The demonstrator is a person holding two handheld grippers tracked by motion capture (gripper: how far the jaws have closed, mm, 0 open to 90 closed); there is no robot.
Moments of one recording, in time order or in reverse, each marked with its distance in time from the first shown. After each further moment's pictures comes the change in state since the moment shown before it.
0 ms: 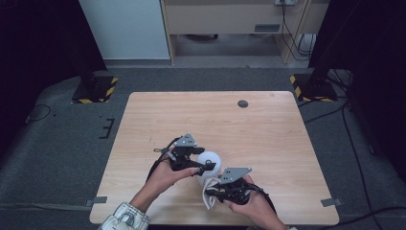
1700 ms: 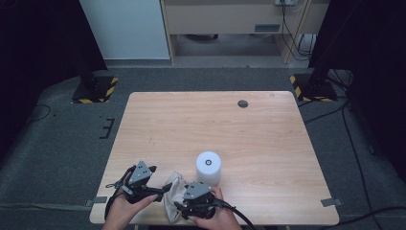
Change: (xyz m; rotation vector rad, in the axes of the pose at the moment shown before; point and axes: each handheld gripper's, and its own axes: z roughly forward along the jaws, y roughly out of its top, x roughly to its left) left arm -0.008 -0.107 -0.099 0.007 0.342 -0.010; right arm 0.063 0.017 0.079 -0.004 -0.146 -0.061
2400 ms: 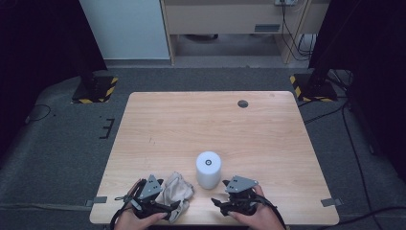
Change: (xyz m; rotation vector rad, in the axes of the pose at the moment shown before) left arm -0.046 -0.016 0.006 0.070 -0.057 0.060; right arm -0.060 -0.045 -0.087 0.036 -0.074 0.077
